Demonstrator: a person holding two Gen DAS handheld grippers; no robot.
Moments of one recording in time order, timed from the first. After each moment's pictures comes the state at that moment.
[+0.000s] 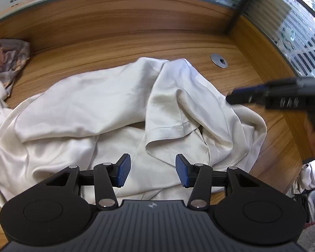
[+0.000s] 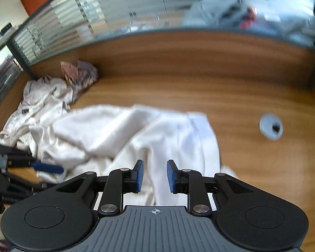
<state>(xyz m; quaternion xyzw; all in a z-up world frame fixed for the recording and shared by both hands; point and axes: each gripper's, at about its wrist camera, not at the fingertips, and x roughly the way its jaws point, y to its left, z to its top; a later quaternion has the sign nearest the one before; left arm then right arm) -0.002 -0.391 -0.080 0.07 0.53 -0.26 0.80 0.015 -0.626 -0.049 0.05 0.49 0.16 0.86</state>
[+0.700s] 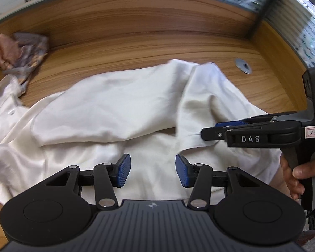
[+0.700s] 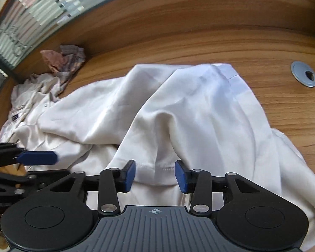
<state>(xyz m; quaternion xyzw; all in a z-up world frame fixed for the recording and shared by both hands) 0.025 -0.359 -0.092 0.06 0.54 -0.20 0.82 0.042 -0.574 -0.122 0.12 0.53 0.13 0.83</state>
